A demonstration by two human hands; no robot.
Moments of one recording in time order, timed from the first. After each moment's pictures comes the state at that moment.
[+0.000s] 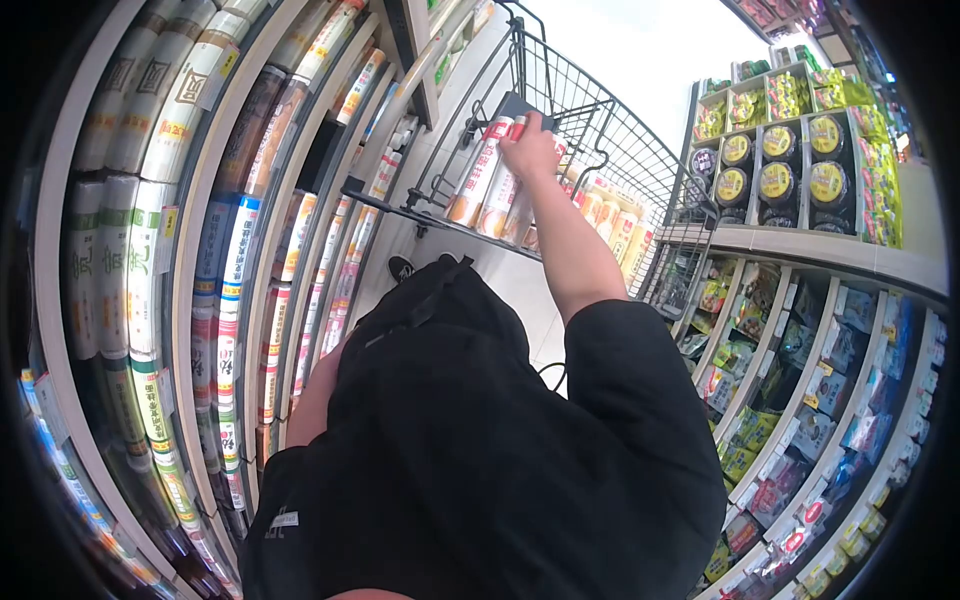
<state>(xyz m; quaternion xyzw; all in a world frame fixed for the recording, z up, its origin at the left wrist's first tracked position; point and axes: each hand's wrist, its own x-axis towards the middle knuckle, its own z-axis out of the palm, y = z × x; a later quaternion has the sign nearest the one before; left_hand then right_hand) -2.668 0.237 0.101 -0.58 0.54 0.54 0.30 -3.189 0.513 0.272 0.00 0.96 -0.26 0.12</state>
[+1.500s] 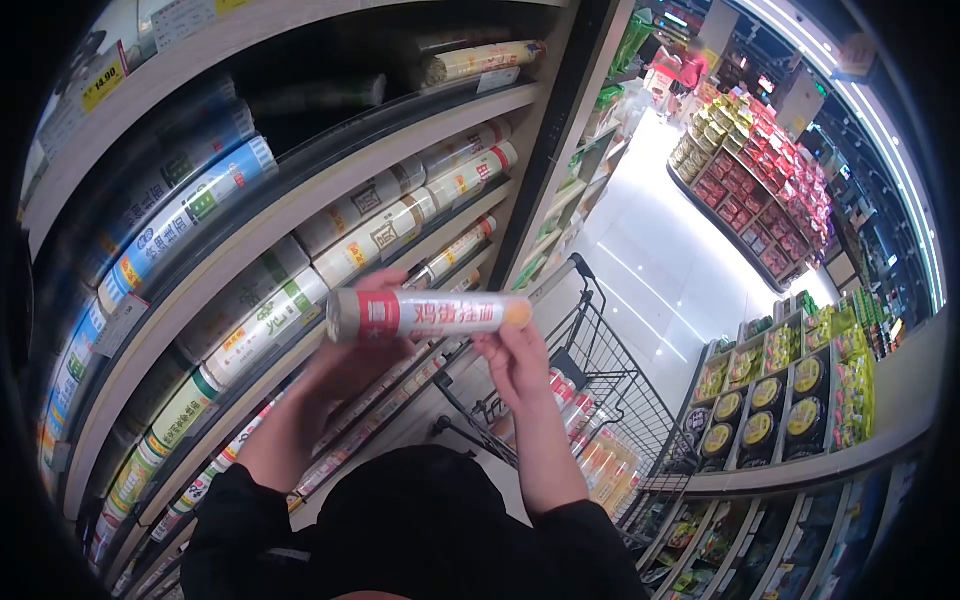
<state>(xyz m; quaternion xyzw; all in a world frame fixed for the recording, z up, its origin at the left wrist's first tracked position) -2.909 0.193 0.592 -0.04 0.69 0.68 -0.24 -3.081 0.372 0.514 -0.20 0.28 -0.87 0.35</state>
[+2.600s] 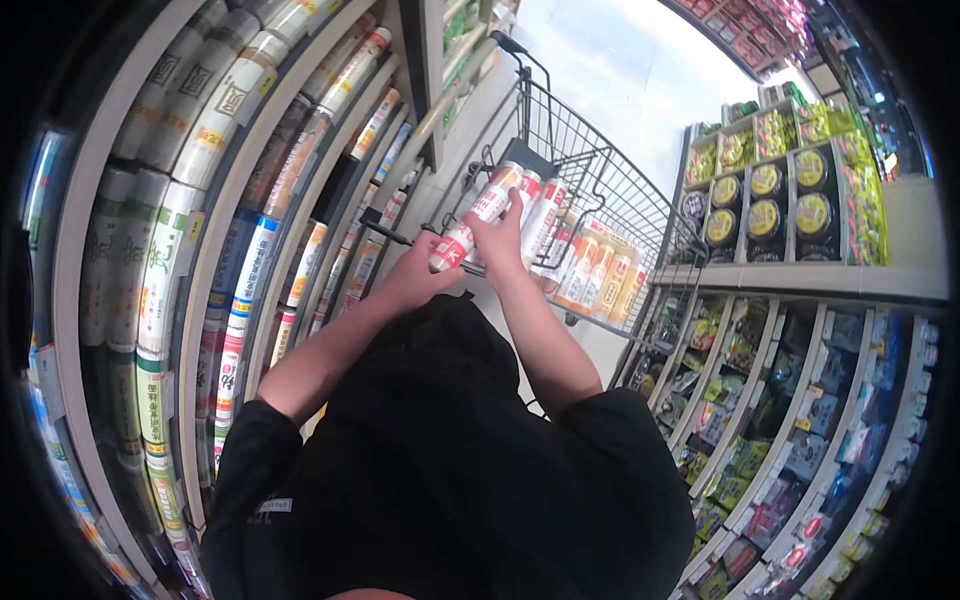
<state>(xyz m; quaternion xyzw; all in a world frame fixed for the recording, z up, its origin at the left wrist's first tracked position) -2.954 0.330 0.360 -0.13 0.81 0.56 0.14 -3.057 0.473 0.360 0.11 0.64 -0.73 0.22</state>
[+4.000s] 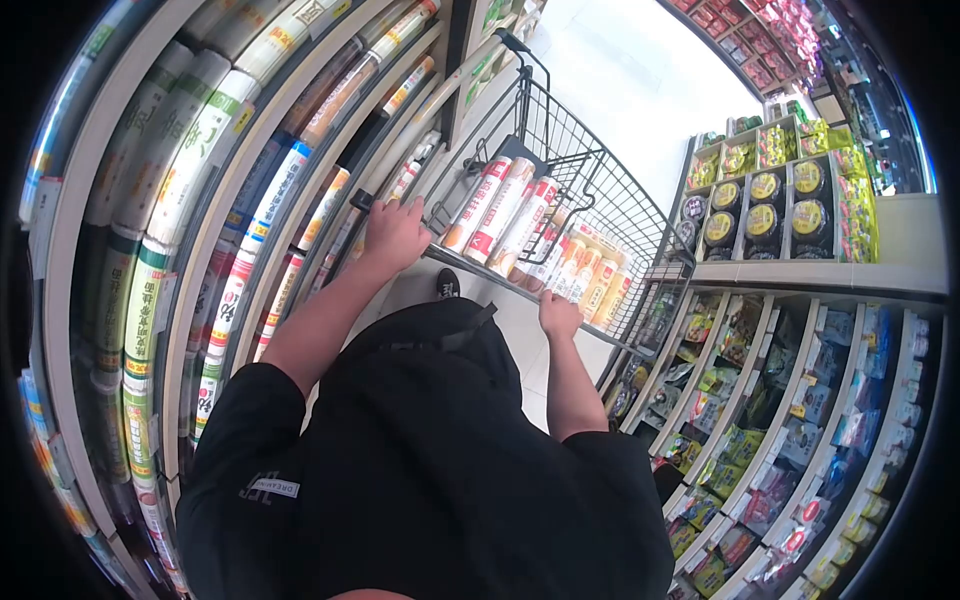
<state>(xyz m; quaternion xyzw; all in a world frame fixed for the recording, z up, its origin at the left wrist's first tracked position) -2.863 0.287 0.312 -0.06 1.00 0.07 -0.02 -2.902 0.663 0.212 0.07 0.97 -0.07 0.23</state>
